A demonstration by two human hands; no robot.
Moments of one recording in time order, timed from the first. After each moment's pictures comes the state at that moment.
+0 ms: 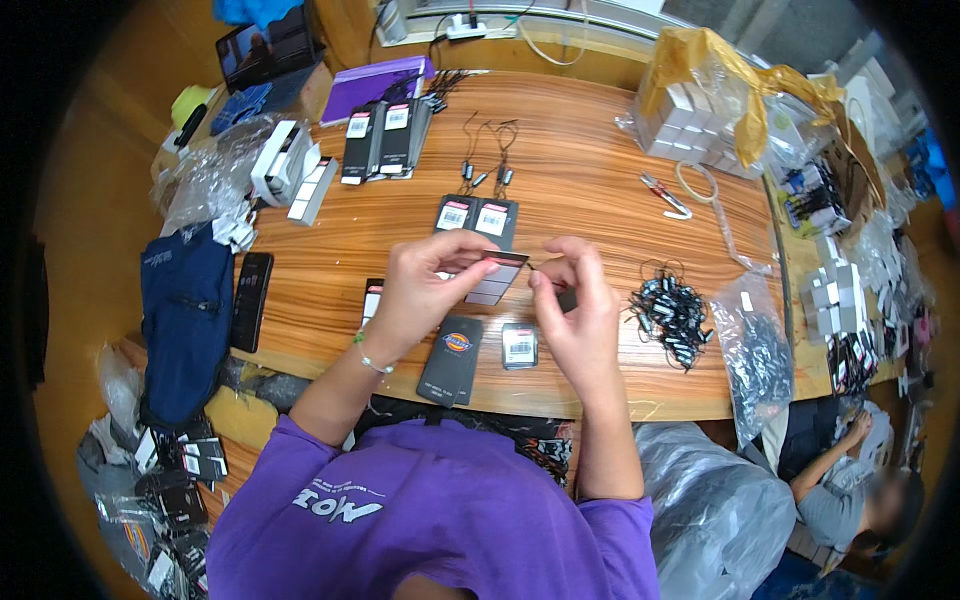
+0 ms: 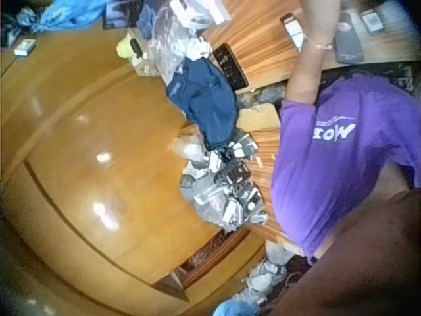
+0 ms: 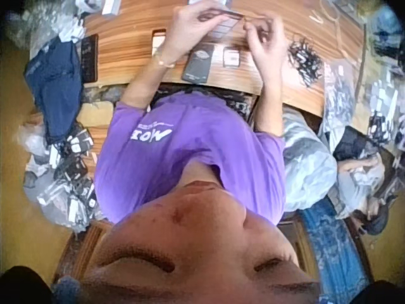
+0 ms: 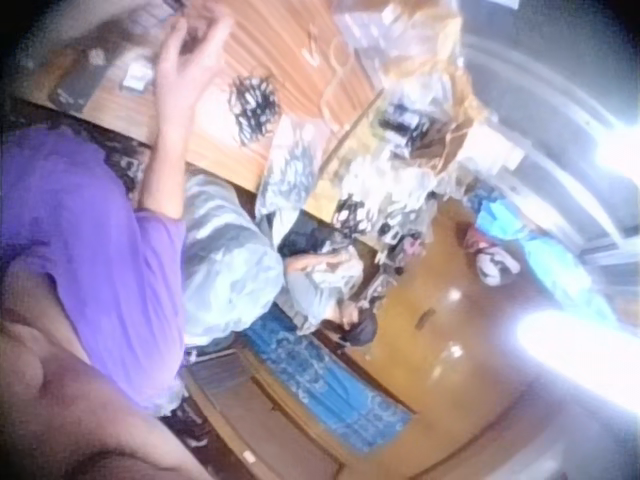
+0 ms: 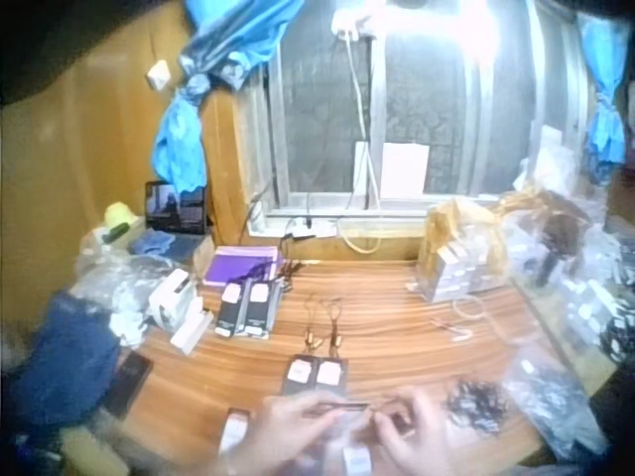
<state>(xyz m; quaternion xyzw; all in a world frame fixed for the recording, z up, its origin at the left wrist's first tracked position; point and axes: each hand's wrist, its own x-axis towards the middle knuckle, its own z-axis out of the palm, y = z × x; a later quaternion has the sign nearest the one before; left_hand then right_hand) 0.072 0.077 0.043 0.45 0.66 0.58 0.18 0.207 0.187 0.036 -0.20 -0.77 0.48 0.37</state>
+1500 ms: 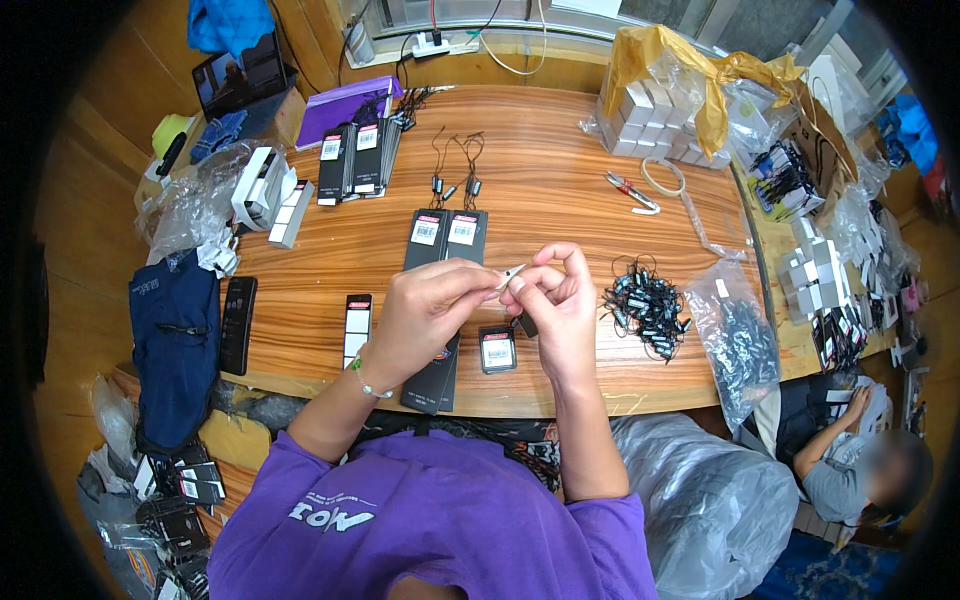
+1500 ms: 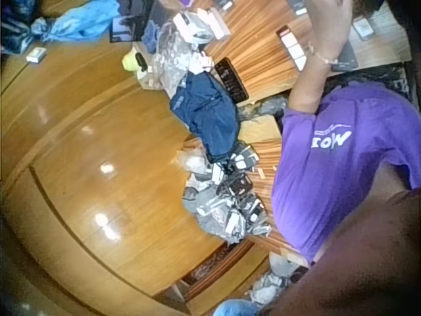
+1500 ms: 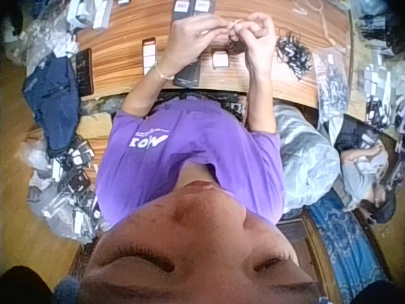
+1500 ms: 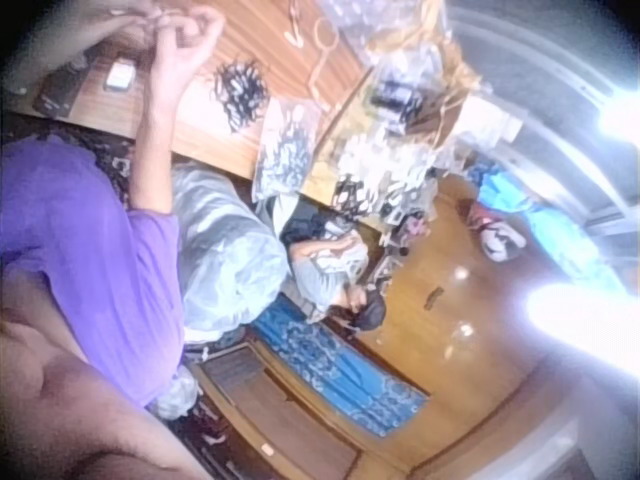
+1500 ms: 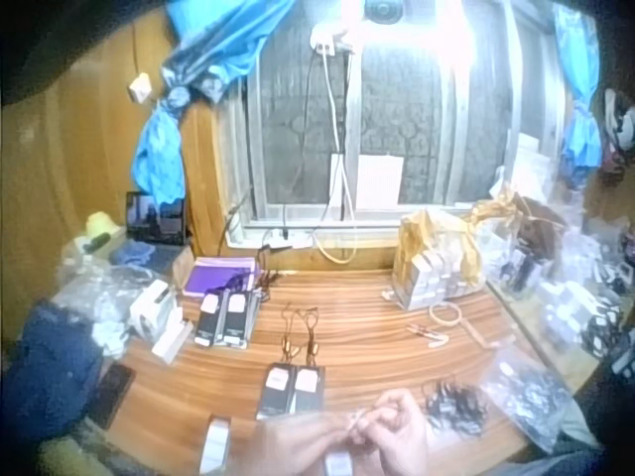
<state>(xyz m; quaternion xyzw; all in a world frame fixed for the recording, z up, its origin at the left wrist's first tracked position) 0.094 0.085 0.048 0.58 0.64 0.51 0.06 0.213 0.190 0.031 -0.17 -0.51 0.77 0.35</state>
